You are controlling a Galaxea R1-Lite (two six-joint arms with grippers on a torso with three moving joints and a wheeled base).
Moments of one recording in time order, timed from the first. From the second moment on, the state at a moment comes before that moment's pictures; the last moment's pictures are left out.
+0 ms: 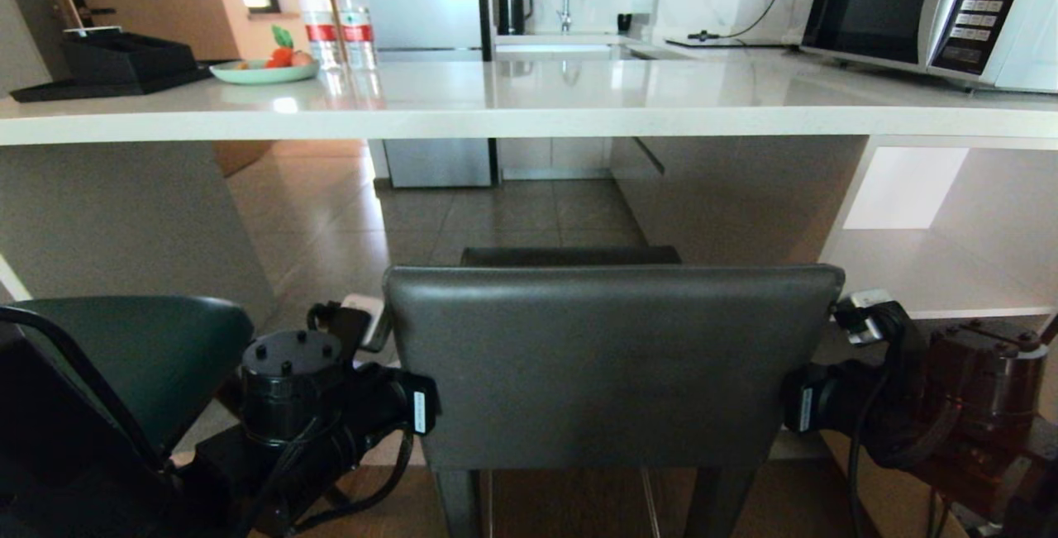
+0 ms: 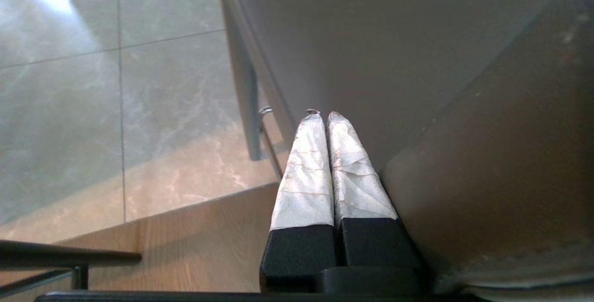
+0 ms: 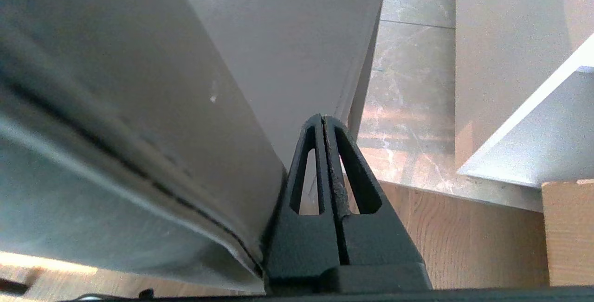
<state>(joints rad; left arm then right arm) -0.57 1.88 -0.39 -1.21 0.19 -0.11 0.27 1.73 -0.27 -1.17 0.06 0.02</state>
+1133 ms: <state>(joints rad) -0.49 2.01 -0.62 -1.20 0.19 -0.08 0.26 1.88 -0.47 -1.17 0.04 0.02</state>
